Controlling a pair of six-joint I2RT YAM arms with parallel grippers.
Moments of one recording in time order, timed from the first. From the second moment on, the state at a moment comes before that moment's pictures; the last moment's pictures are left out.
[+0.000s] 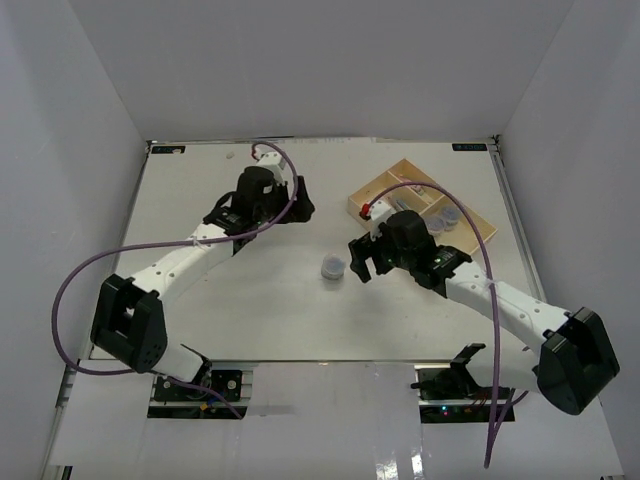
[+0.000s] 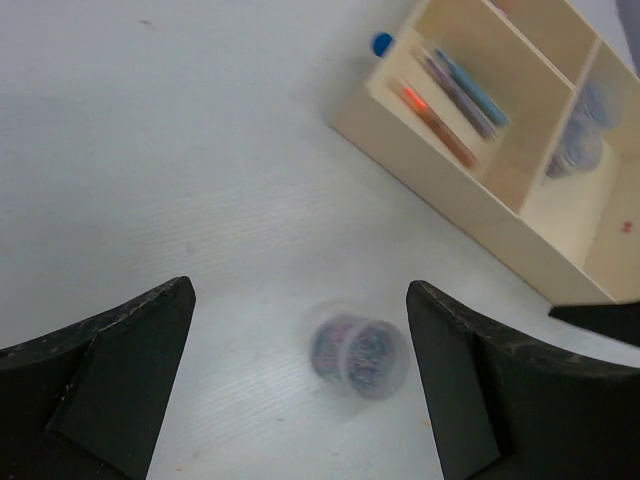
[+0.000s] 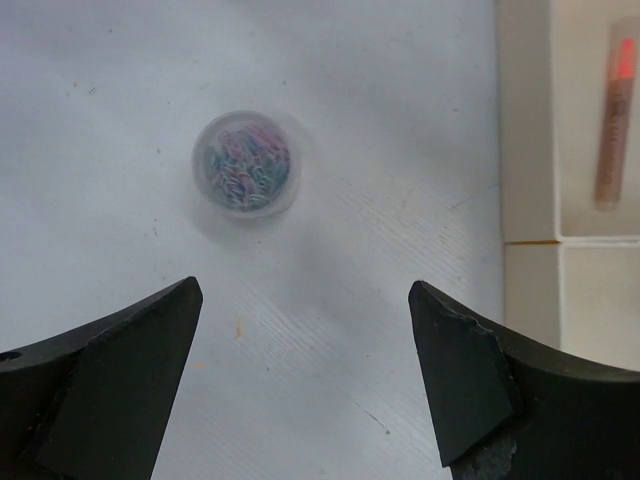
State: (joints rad) left arm -0.58 1.48 1.11 -0.14 0.00 -0.40; right arm 0.66 1.16 0.77 -0.24 -0.09 0.02
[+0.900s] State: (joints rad) left arm -0.30 1.20 0.84 -0.21 -0.08 -0.29; right arm 0.88 1.73 1.09 -0.30 0.05 0.09
